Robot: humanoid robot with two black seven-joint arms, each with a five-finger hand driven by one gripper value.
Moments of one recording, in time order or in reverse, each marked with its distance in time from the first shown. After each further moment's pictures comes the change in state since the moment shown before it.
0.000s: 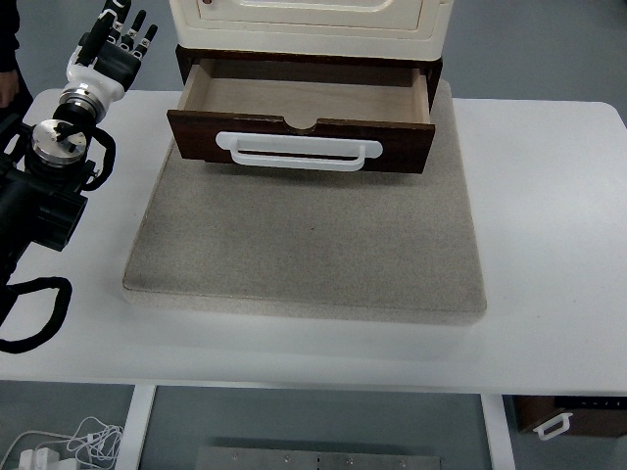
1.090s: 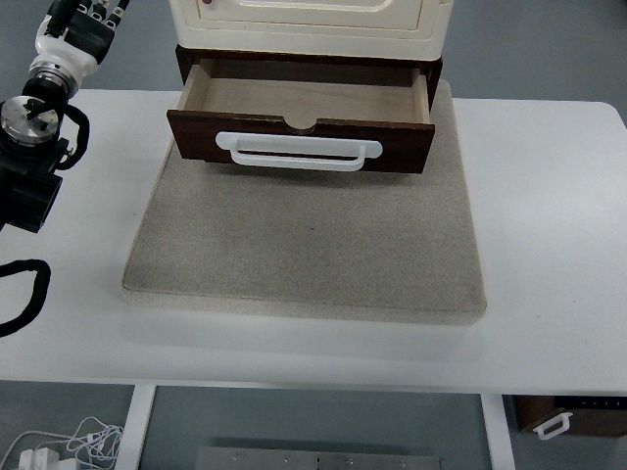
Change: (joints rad) left arm -0.044 0.061 0.003 0.001 0.004 -0.028 0.008; right arm 0.000 0.000 0.000 0.000 0.001 0.000 0.000
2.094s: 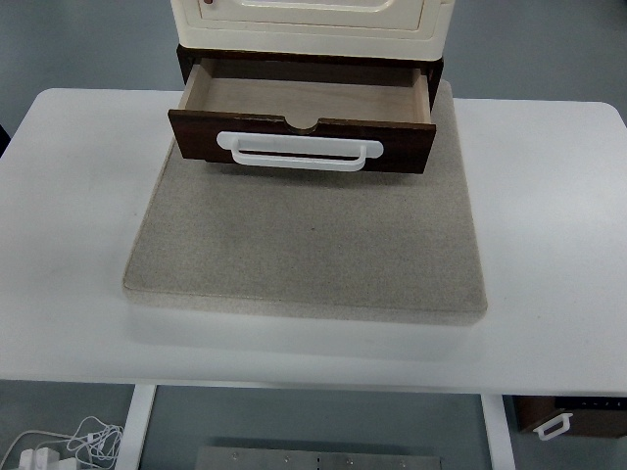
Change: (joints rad) left arm -0.176 0.322 0.021 -0.444 0.121 0.002 0.000; right arm 0.000 0.000 0.000 0.000 0.000 0.000 0.000
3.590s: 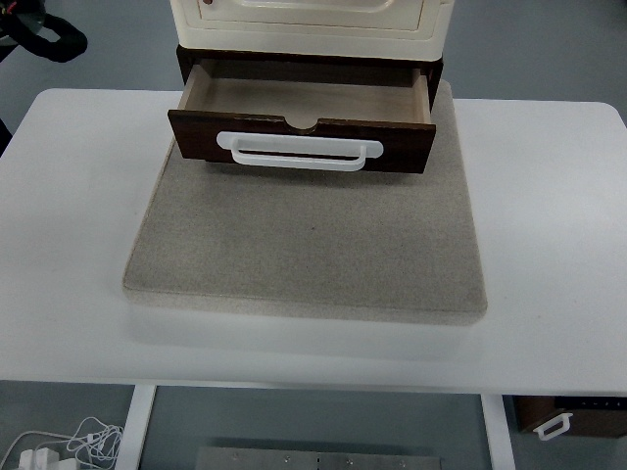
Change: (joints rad) left arm -0.146 0.097 0.565 -0.719 0.284 -0.017 0.063; right arm 0.000 0.000 0.000 0.000 0.000 0.000 0.000
